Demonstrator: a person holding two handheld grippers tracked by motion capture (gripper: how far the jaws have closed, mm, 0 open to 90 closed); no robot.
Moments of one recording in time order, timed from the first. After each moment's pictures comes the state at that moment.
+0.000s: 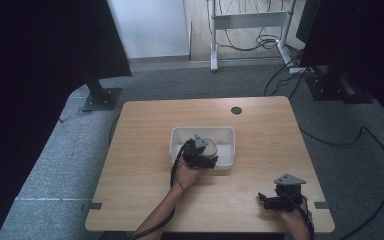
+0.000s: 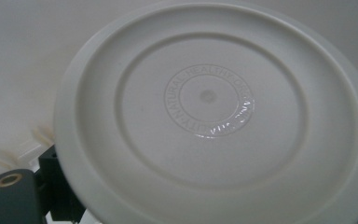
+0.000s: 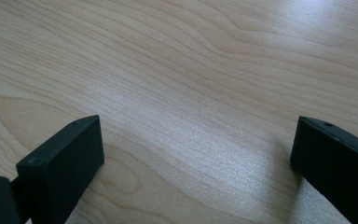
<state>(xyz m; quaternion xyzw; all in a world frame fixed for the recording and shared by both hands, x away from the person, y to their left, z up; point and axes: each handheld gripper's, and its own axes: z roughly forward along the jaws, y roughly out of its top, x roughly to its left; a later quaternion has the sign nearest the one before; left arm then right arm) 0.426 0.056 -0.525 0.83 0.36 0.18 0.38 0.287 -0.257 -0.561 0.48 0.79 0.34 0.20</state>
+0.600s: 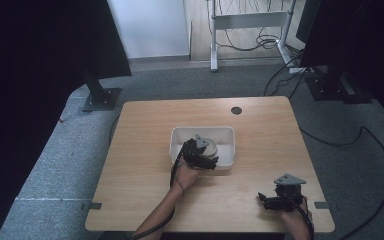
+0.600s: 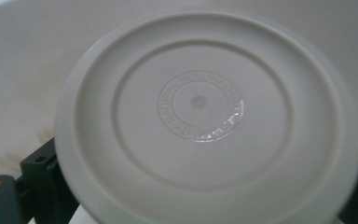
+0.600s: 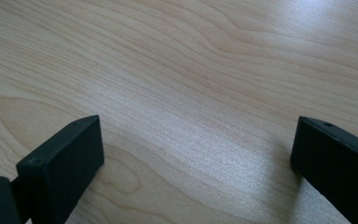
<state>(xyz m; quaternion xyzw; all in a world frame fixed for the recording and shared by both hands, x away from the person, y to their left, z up) 0.422 0.055 -0.520 0.84 0.35 0.19 0.37 0.287 -0.257 -0.561 0.48 0.79 0.34 0.20</state>
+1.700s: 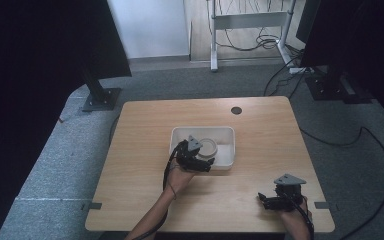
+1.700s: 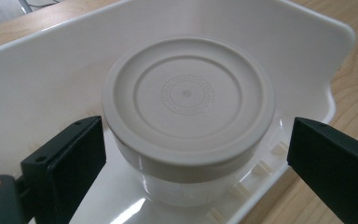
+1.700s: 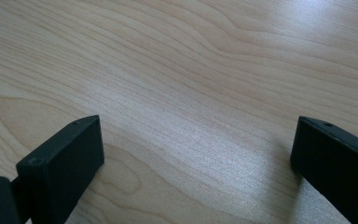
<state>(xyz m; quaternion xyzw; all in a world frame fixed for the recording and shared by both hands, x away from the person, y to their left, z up) 0.400 0.077 -0.498 0.83 0.34 0.19 0.41 0.287 -0.257 -0.561 0.48 0.79 0.34 0.20</state>
